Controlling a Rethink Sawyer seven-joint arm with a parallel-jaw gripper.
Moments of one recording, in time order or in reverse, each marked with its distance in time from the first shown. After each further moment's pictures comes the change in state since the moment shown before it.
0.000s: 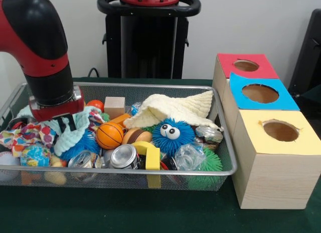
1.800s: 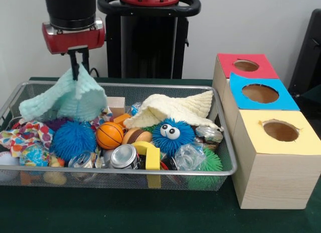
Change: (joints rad) arm 0.077 -0.368 0.000 0.225 0.127 0.021 0.000
